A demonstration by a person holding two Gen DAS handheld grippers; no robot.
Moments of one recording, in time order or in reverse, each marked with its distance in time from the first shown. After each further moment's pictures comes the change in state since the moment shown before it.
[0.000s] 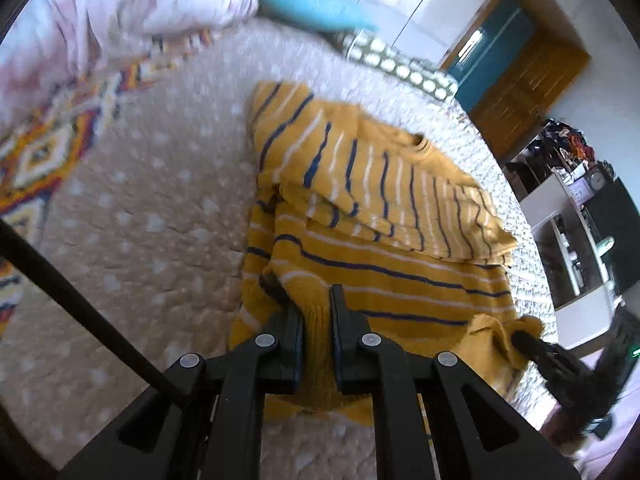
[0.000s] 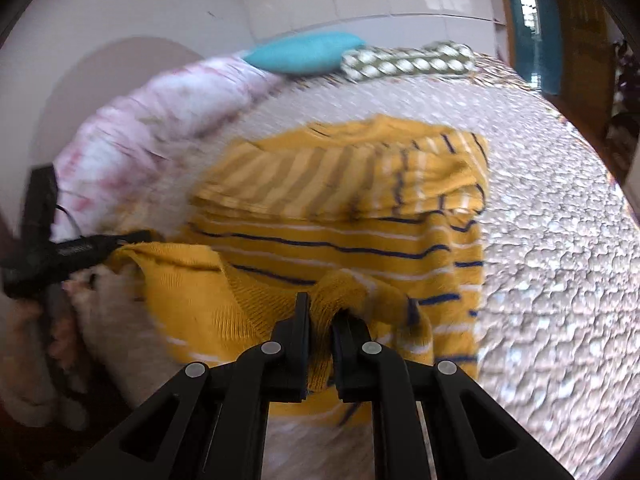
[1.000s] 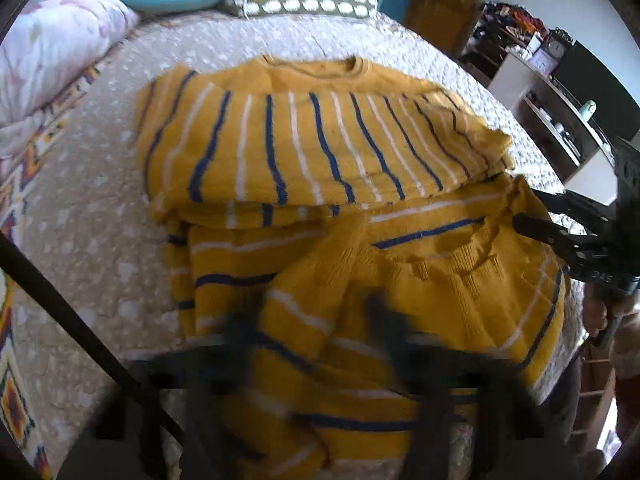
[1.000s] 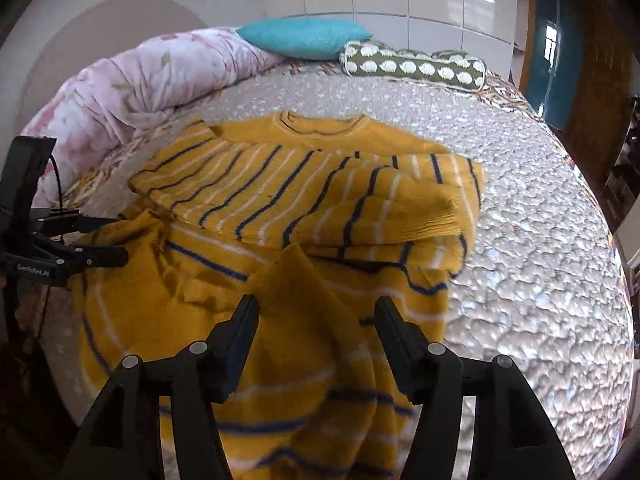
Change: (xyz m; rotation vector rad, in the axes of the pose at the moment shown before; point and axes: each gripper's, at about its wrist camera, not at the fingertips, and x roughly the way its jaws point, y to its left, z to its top) left arm 0.058 -0.043 0.007 0.436 0.171 0.000; right arm 0.047 -0.036 0.038 -0.151 0.050 -0.060
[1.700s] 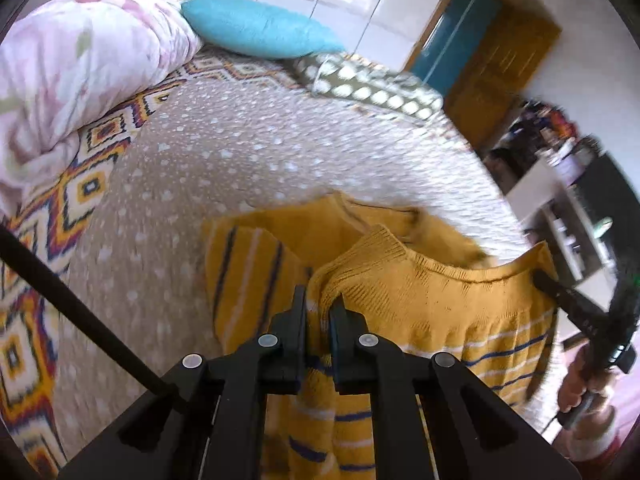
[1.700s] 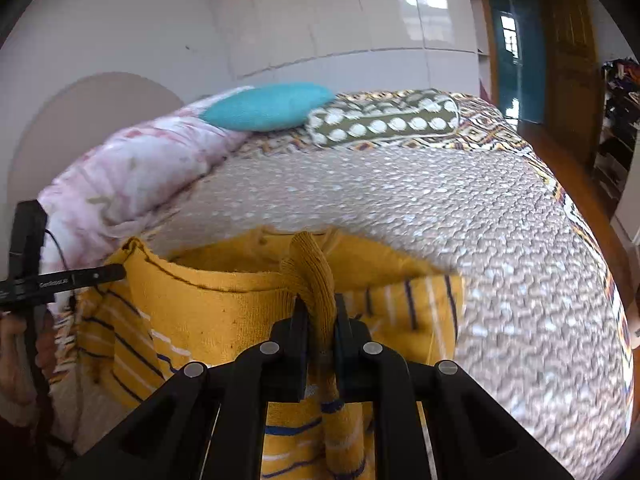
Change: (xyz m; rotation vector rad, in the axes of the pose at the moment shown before) left arm -0.024 0.087 0.132 -0.240 -0.194 0.027; right arm -0.003 -0.044 0.114 0.171 -0.164 -0.014
